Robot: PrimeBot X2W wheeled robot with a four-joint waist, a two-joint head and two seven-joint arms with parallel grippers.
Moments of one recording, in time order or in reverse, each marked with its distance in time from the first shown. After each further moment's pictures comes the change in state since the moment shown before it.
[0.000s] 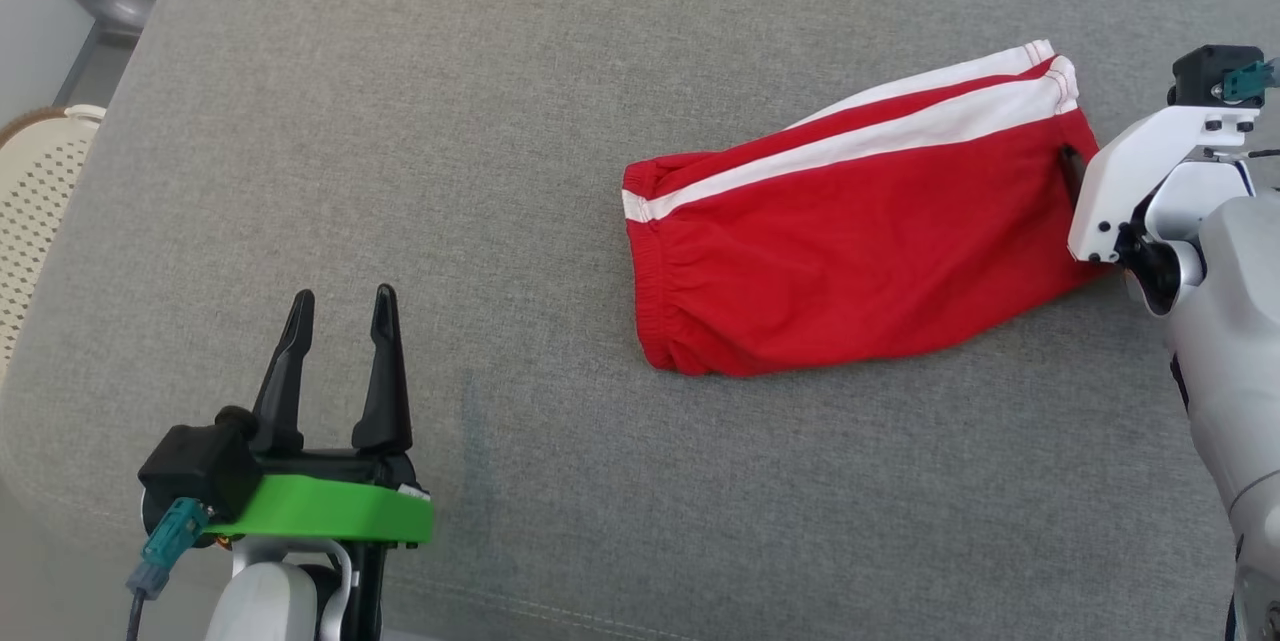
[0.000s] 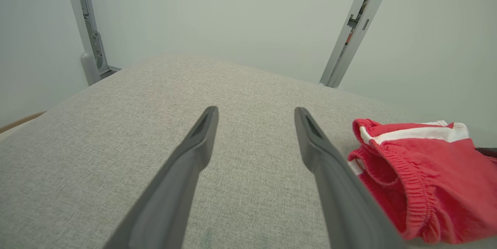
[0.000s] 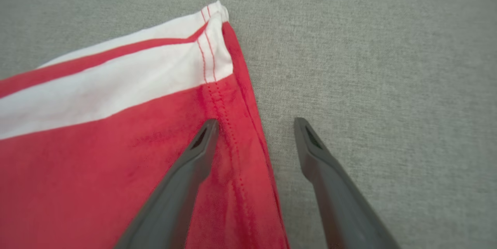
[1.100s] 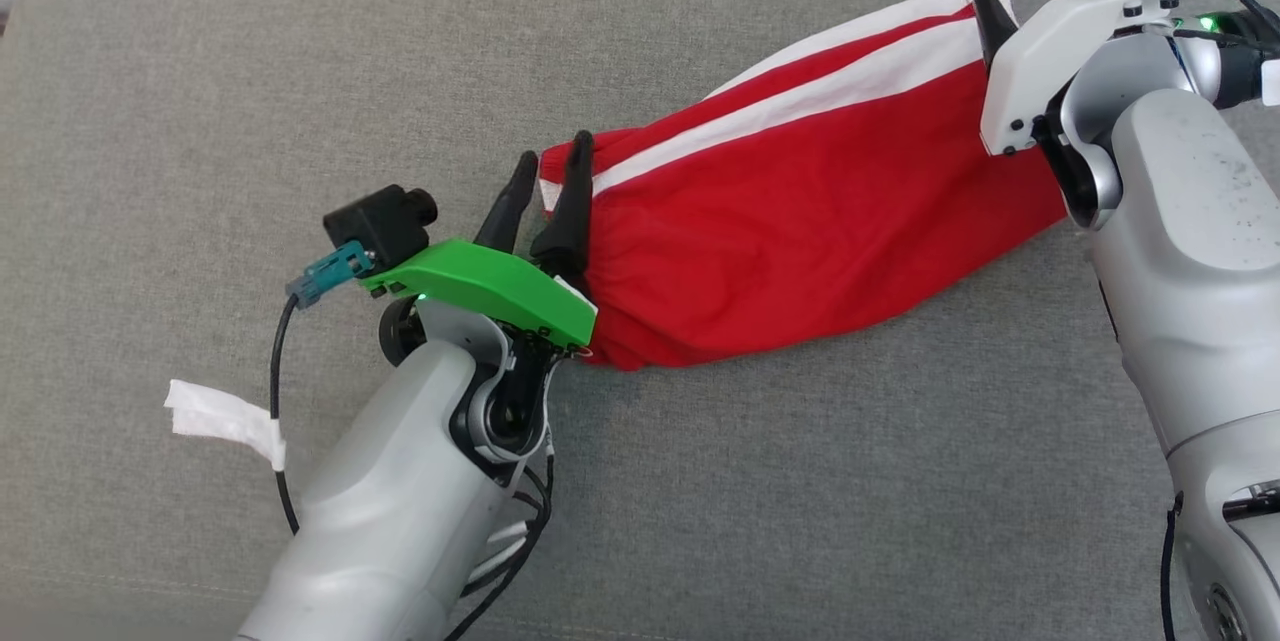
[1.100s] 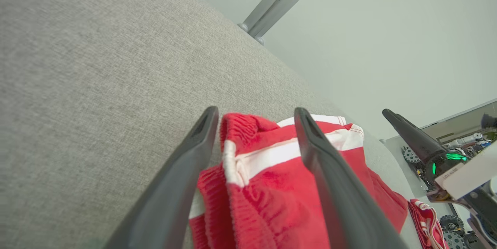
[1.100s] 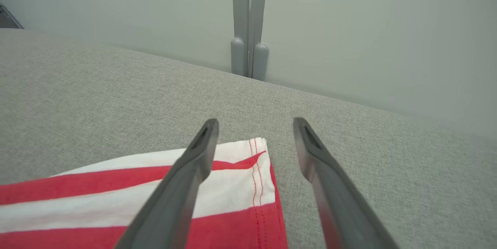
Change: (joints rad) left arm -0.535 -0.002 -0.547 0.444 -0.800 0.120 0.006; right arm -0.077 0.082 0.119 -0.216 -0.112 0.000 -0.193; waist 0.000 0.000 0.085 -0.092
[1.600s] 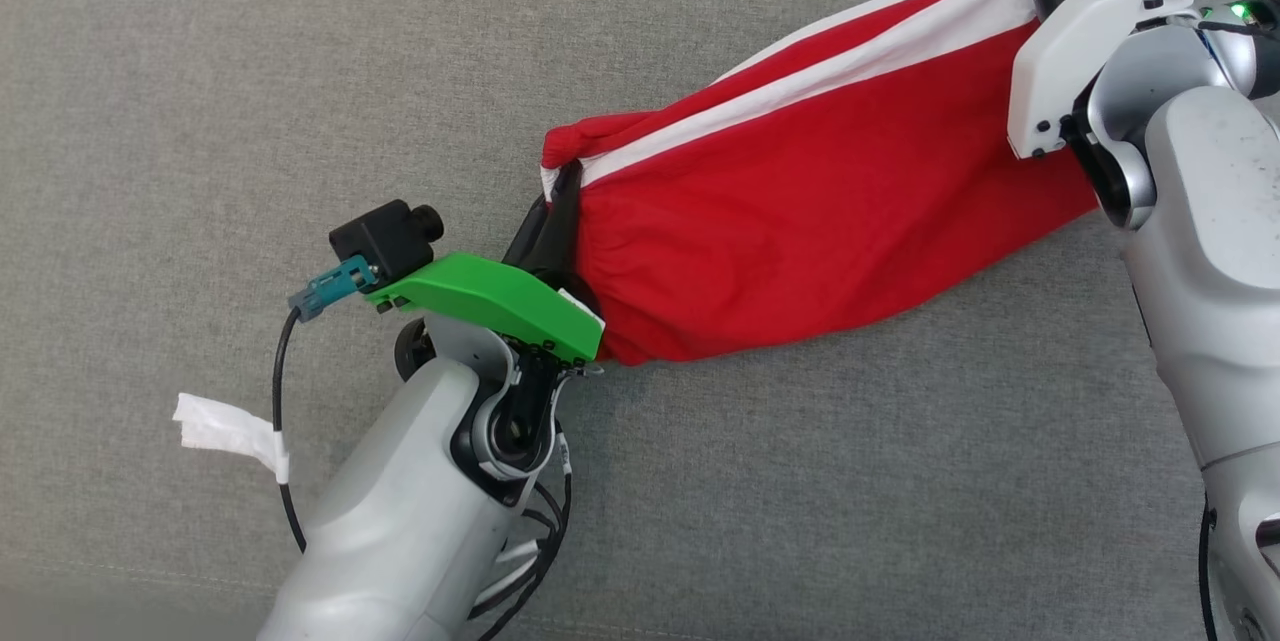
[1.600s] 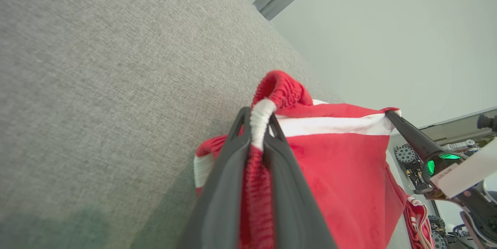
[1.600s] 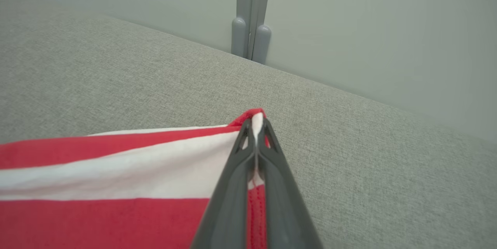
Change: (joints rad) left arm 0.060 0.001 0.032 -0.095 -0.027 0.033 0.061; right arm 0.059 -0.064 0.047 -0.172 0.015 0.000 0.138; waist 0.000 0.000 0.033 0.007
